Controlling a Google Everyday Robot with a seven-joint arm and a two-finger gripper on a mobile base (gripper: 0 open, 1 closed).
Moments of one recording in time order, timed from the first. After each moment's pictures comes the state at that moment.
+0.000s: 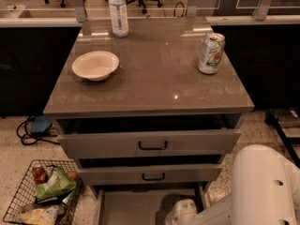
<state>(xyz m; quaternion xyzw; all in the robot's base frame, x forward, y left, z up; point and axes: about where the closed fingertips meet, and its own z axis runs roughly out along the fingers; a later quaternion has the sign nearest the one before) 0.373 -0.082 0.169 -0.67 0.73 0.05 0.12</state>
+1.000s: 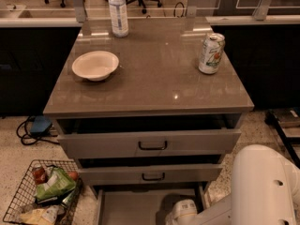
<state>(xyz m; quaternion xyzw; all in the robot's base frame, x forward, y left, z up) 0.372 -0.082 0.169 -0.67 0.73 0.05 0.12</state>
